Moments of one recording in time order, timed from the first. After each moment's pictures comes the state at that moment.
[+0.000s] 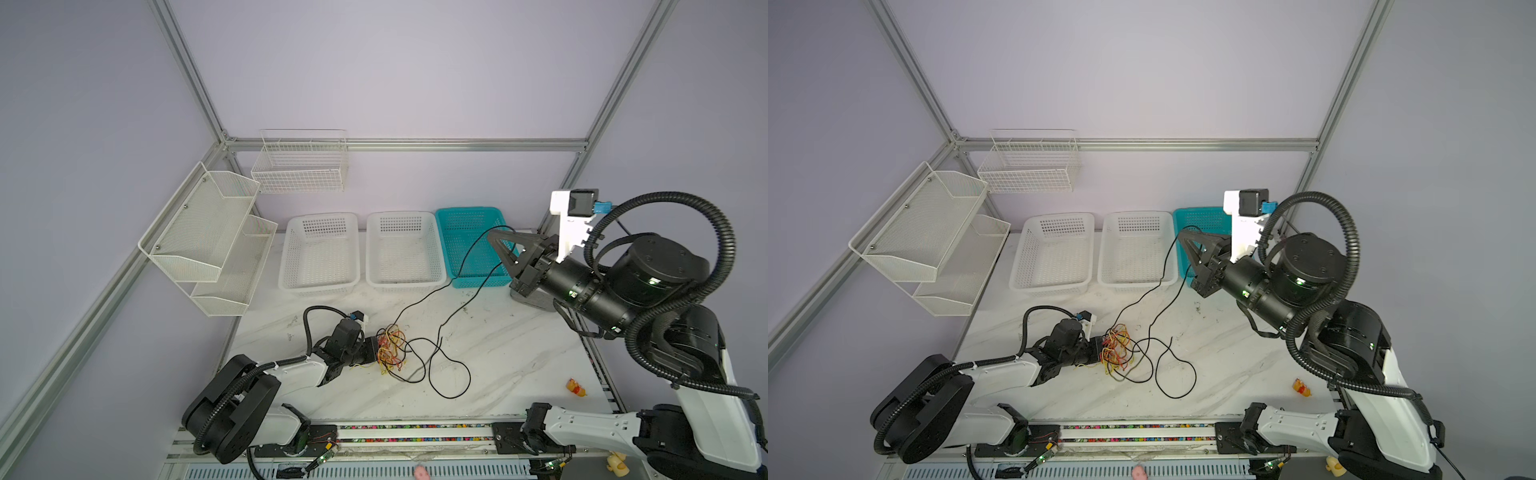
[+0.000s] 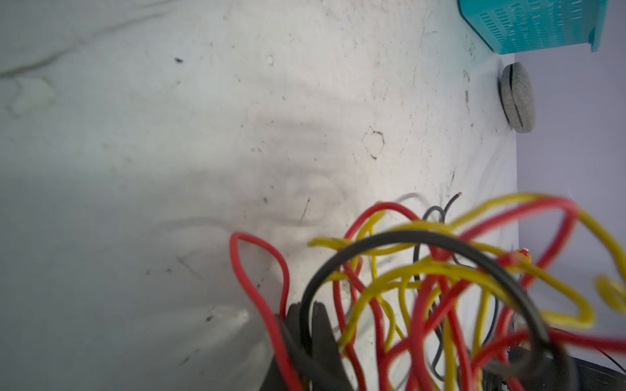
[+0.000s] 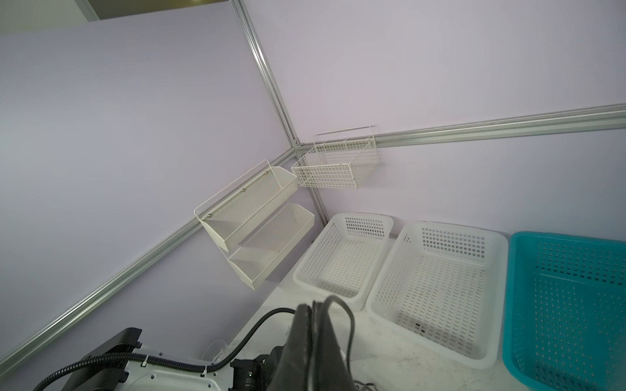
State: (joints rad) left arm -0.55 1.36 0.37 0.19 0.26 -0.76; right arm 0.98 1.09 1.92 -0.78 0.24 0.38
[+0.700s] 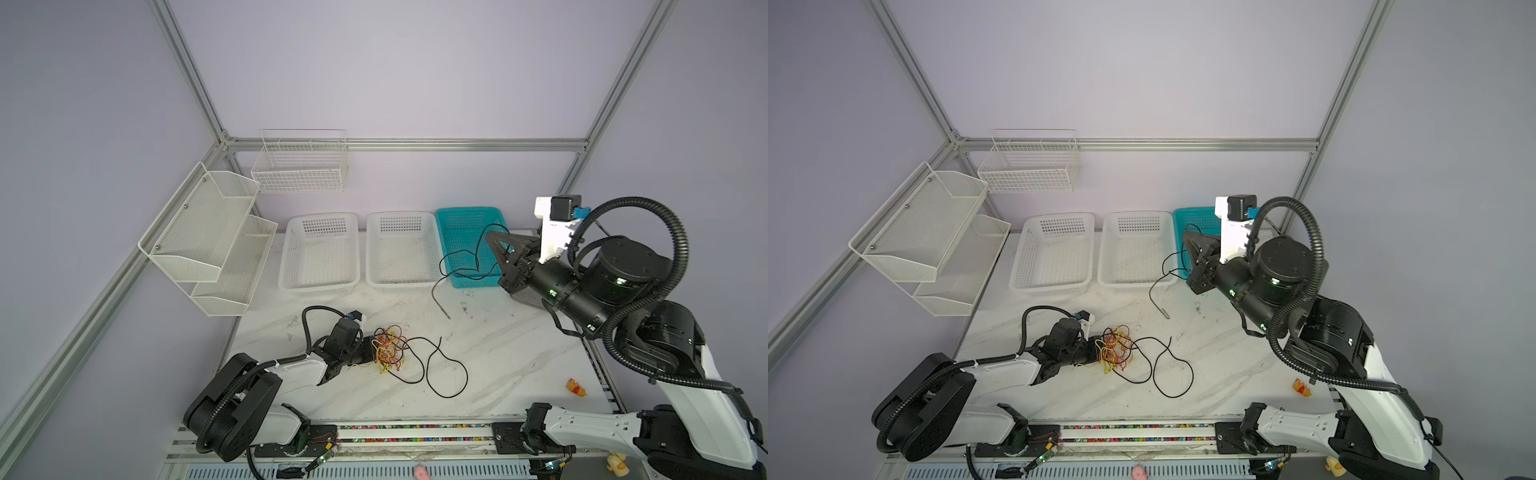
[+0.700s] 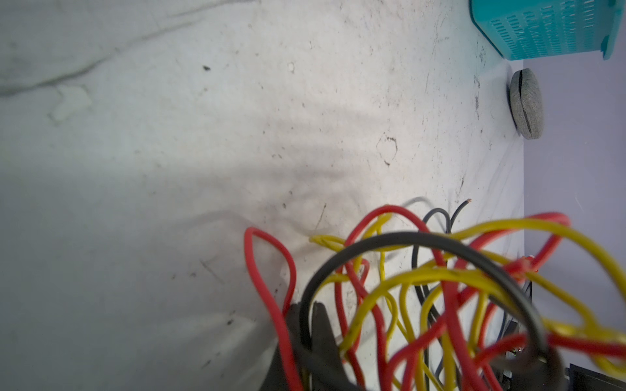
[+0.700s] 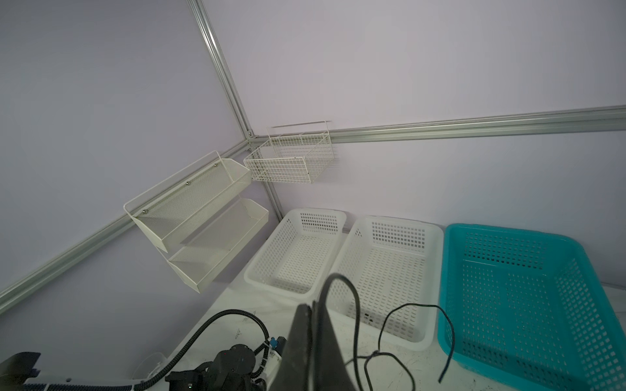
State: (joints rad) left arm -0.53 1.36 0.37 0.19 0.26 -0.76; right arm 0.98 1.10 1.79 -0.76 0.37 0.30
